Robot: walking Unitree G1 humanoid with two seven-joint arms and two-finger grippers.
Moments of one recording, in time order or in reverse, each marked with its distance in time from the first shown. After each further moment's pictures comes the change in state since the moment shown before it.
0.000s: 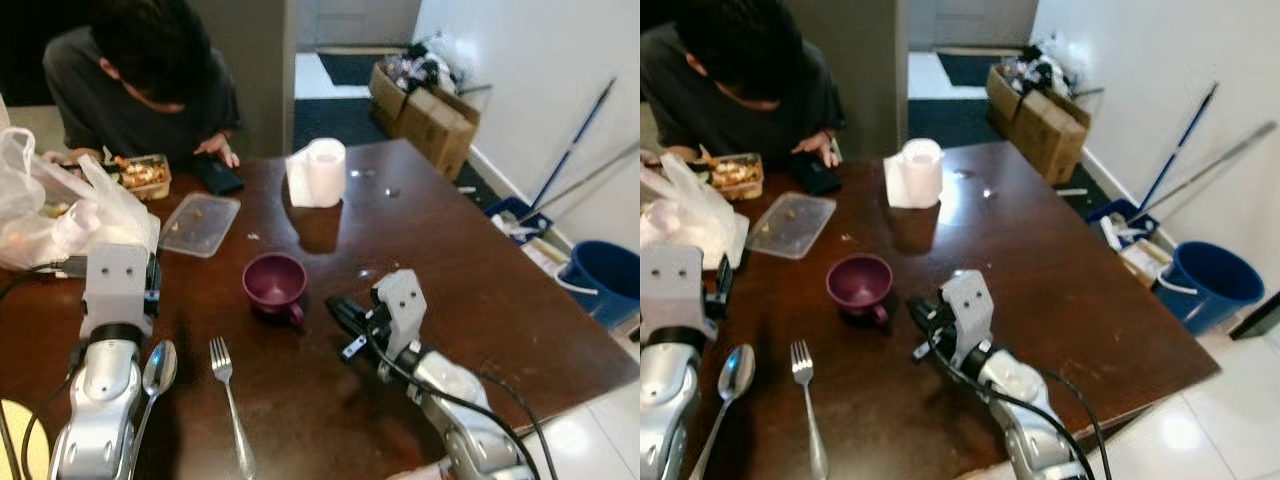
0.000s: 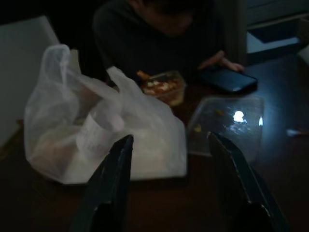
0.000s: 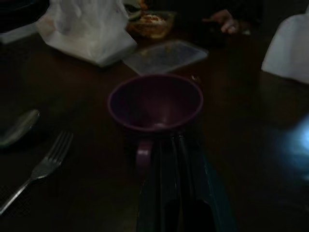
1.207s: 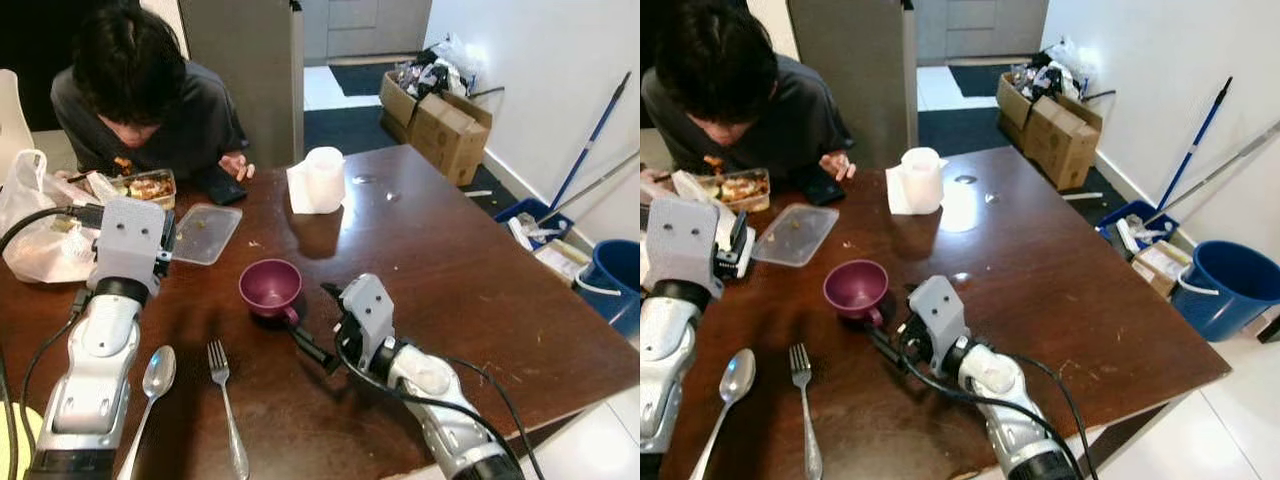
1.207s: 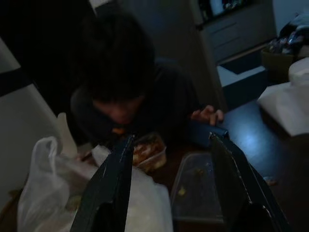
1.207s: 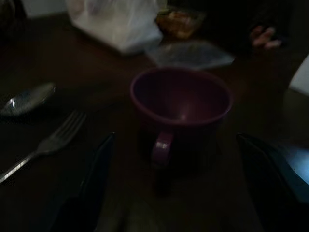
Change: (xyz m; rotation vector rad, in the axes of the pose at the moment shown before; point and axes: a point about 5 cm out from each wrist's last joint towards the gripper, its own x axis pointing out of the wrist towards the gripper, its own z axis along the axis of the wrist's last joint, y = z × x) left arm 0.031 -0.011 0.045 0.065 -0.185 -0.147; right arm 0.031 0.003 -0.015 -0.141 0.037 0.115
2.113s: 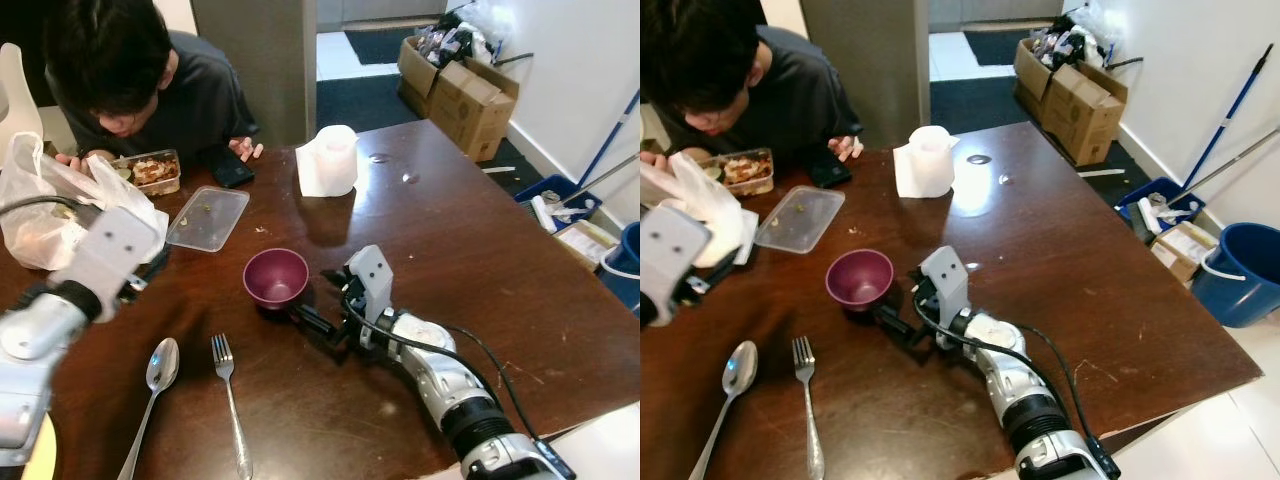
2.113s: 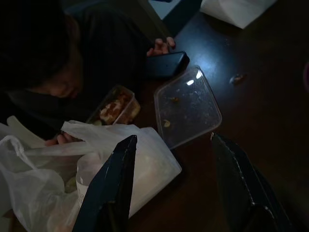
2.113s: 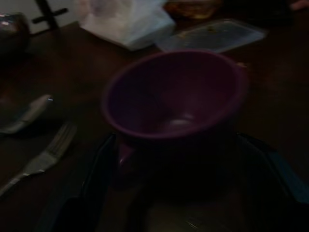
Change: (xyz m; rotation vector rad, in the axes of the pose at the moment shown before) left arm -0.019 0.053 0.001 0.239 0.132 -0.409; right arm 0.024 -0.024 0.005 0.124 -0.008 0.082
